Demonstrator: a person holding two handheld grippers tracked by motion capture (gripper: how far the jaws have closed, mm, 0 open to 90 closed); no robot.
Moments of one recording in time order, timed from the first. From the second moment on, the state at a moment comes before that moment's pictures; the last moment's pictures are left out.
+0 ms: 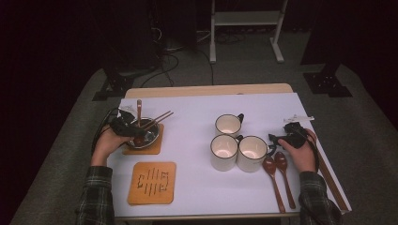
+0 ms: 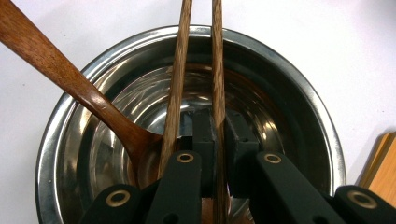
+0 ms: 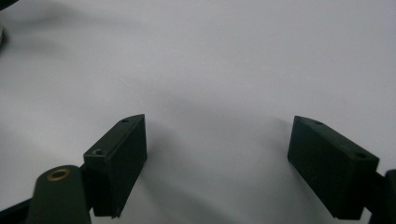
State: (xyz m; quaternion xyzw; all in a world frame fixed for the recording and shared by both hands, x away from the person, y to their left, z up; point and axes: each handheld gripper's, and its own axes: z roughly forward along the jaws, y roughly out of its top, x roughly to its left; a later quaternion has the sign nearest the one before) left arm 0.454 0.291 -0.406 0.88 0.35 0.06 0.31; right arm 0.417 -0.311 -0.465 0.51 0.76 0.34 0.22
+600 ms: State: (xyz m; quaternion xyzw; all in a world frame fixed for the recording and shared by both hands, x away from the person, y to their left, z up) left arm 0.451 0.294 -0.397 0.88 0.35 0.08 0.33; right arm 0.417 -0.311 -0.465 0.51 0.76 0.34 0.22
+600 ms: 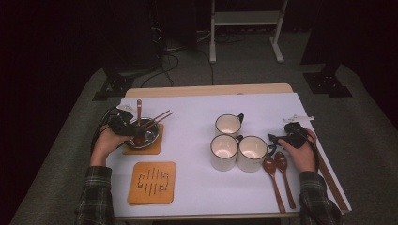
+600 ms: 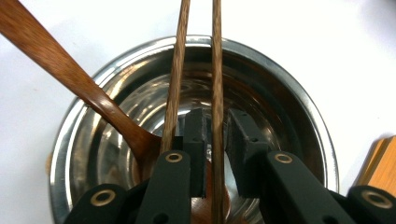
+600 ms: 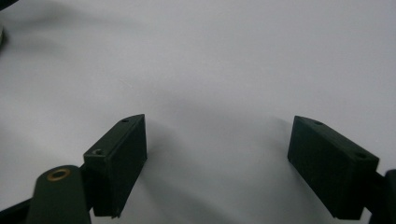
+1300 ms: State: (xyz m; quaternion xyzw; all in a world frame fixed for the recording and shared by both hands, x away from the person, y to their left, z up) left arm 0.434 0.289 -0.372 0.87 0.34 0.07 0.35; right arm 0.417 -0.311 -0.465 0.51 0.76 0.34 0.22
